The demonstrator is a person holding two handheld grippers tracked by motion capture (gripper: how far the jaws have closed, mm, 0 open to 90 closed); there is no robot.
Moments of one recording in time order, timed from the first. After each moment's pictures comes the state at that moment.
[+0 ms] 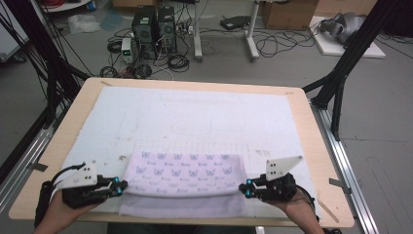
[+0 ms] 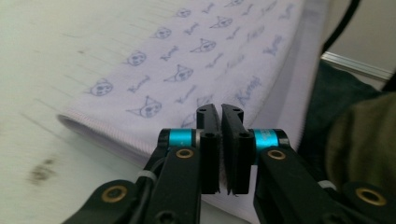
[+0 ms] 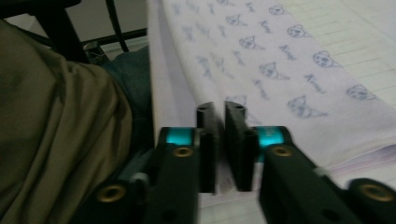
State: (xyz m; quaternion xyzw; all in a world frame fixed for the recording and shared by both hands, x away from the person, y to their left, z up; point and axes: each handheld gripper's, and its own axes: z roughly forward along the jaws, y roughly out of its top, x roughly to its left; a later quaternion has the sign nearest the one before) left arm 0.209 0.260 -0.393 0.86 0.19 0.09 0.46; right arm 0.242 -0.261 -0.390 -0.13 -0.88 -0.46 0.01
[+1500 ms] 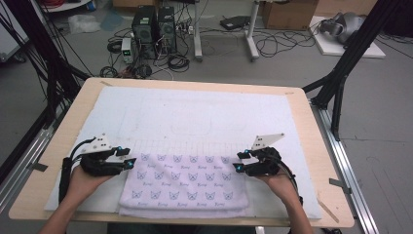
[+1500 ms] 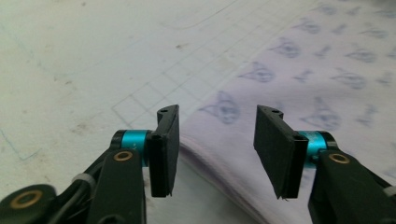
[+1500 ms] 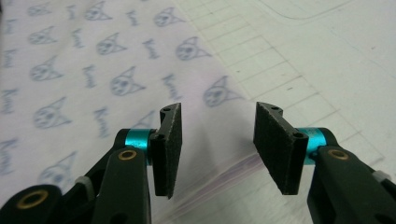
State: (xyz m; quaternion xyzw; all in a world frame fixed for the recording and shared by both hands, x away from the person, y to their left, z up) left arm 0.306 0.256 -0.419 0.83 0.33 0.14 0.44; right arm 0.326 -0.248 -0.418 -0.24 -0.88 -0.42 -0.06
